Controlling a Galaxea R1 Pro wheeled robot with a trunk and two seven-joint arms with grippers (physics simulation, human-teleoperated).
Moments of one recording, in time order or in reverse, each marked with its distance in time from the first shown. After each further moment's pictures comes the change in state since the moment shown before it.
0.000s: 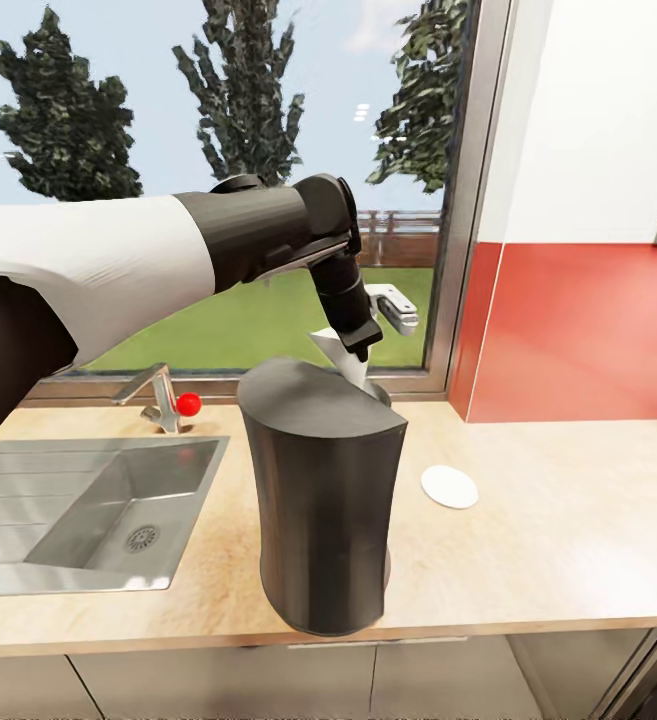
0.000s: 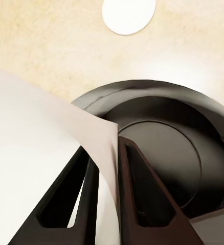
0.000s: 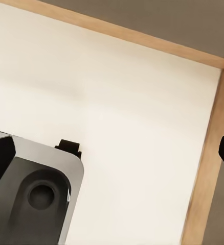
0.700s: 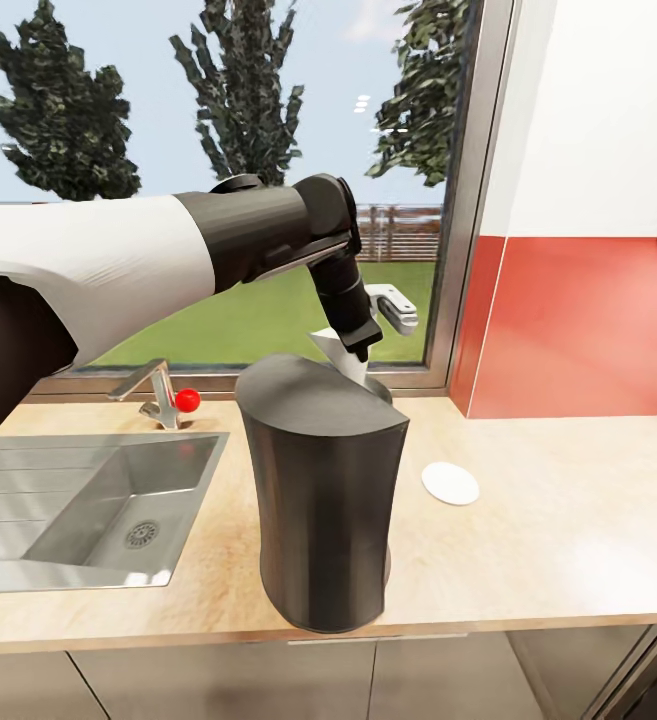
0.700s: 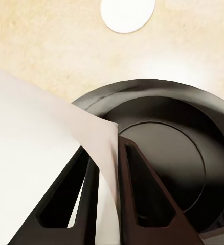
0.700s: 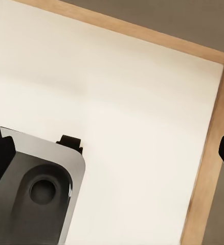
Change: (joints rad) left arm 0.000 0.000 0.000 0.000 0.000 0.000 0.001; right arm 0.000 0.000 0.000 0.000 0.000 0.000 0.000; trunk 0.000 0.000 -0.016
